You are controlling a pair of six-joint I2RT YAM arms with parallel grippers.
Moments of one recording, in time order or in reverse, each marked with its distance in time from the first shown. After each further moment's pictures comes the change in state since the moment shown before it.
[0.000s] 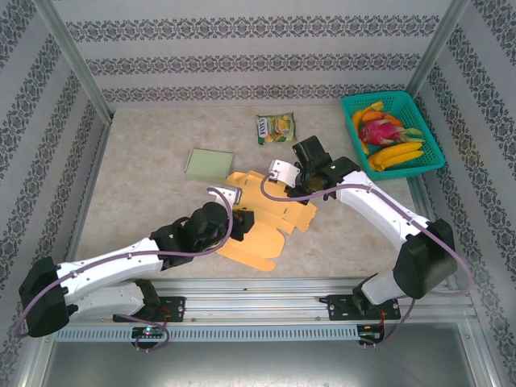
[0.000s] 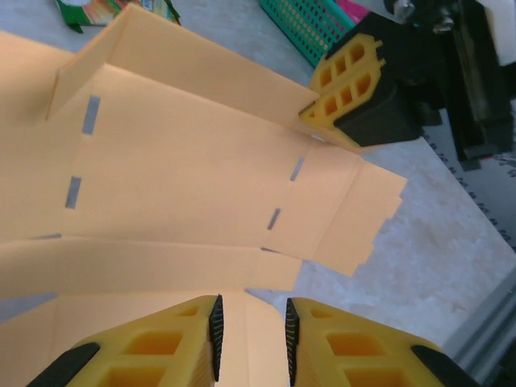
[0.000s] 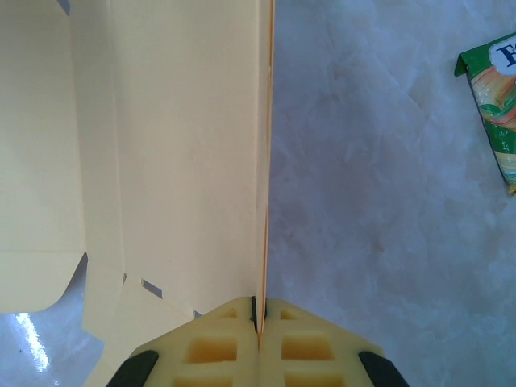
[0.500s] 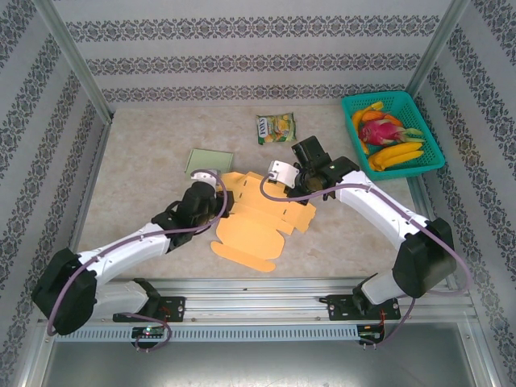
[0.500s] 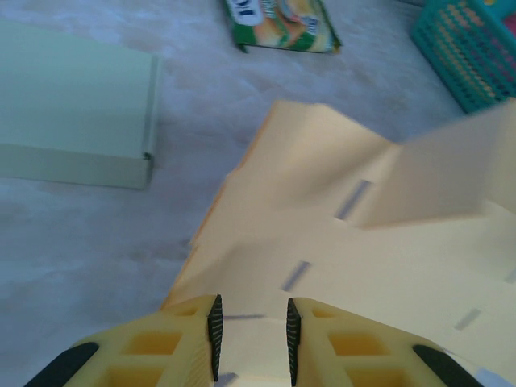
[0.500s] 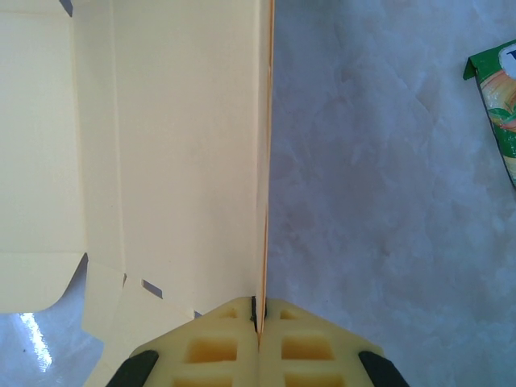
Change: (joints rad) left arm 0.328 0.123 -0.054 0.102 0.063 0.032; right arm 0.000 0.005 0.000 -0.001 -0.014 -0.008
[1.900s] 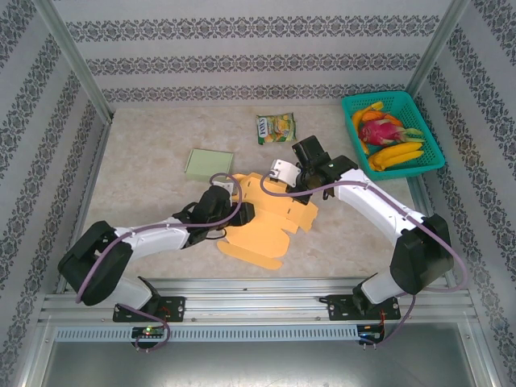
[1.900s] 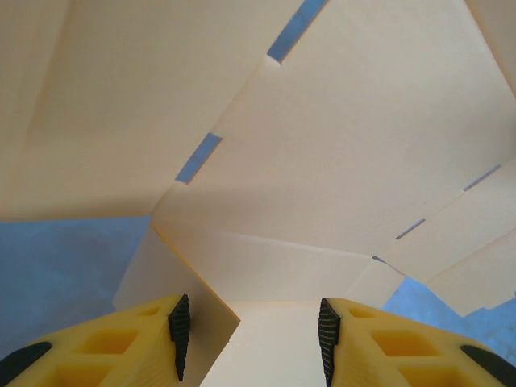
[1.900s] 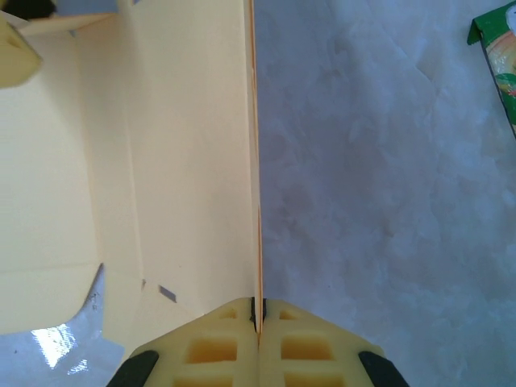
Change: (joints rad) left arm -0.055 0.248 0.005 0.167 0.264 -0.186; right arm -0.013 0.026 0.000 -0.001 0.016 0.034
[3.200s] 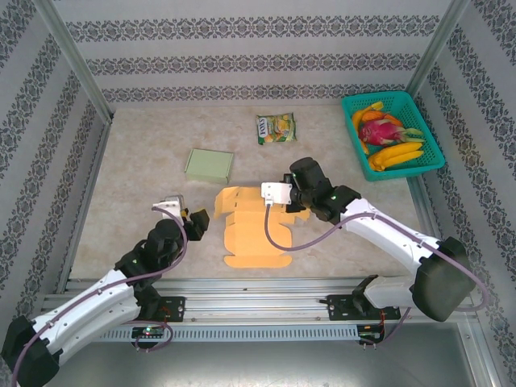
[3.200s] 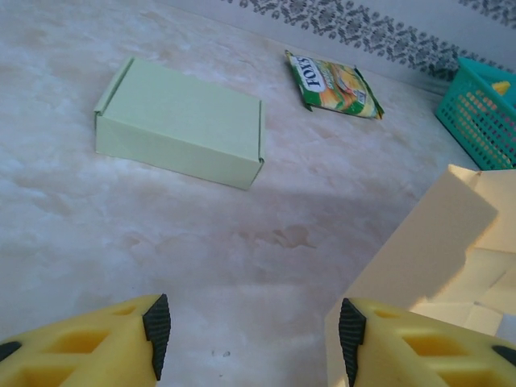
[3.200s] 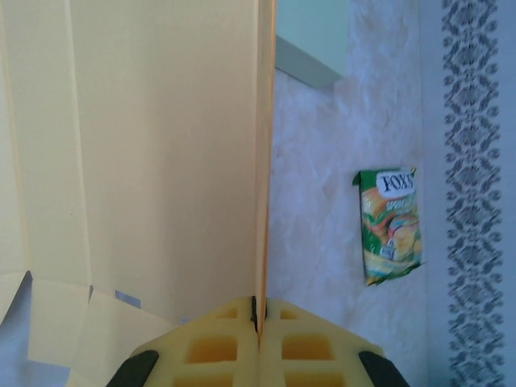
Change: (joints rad) left arm -0.005 -0.856 -0.361 -0.245 -0.480 0.180; right arm 0.150 -0.204 -0.280 0.392 0.145 -0.381
